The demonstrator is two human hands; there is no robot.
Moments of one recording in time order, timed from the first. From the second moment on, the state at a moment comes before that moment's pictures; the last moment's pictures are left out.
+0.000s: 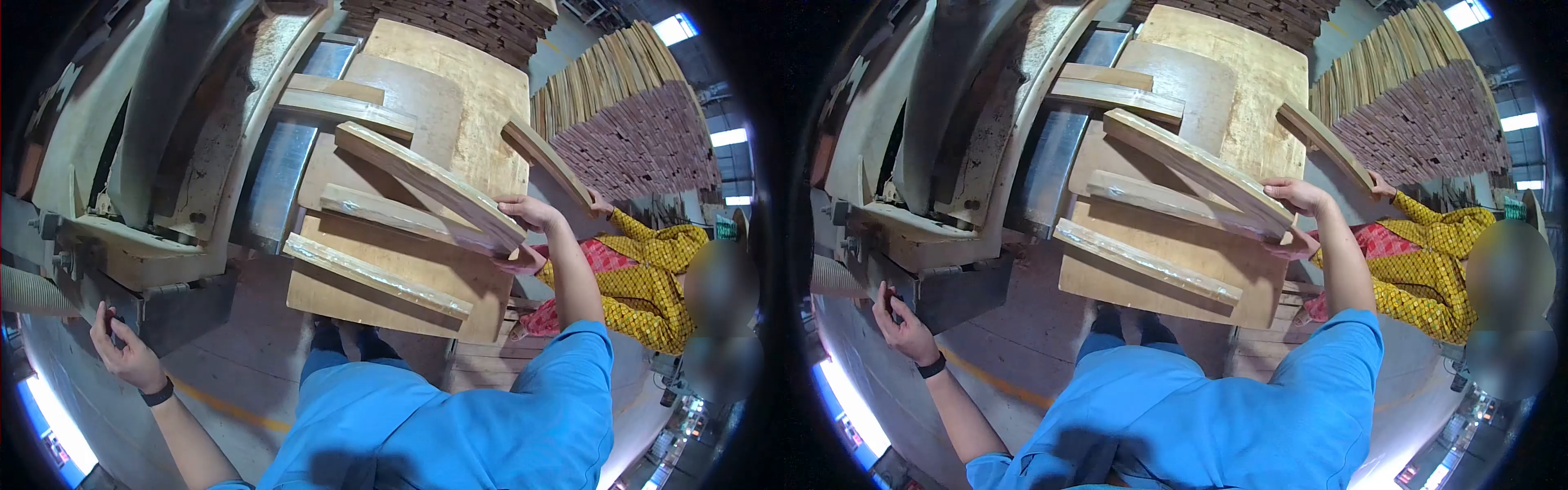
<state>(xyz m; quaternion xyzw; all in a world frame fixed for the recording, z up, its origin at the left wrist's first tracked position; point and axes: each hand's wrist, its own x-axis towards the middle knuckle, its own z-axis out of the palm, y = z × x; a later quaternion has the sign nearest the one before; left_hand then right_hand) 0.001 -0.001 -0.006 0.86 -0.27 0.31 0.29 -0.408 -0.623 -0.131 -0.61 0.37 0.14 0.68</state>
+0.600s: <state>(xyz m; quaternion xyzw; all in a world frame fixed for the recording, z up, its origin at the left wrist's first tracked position) 0.002 0.001 -0.007 0.86 -0.27 0.31 0.30 -0.350 -0.565 -0.172 -0.95 0.28 0.13 0.10</state>
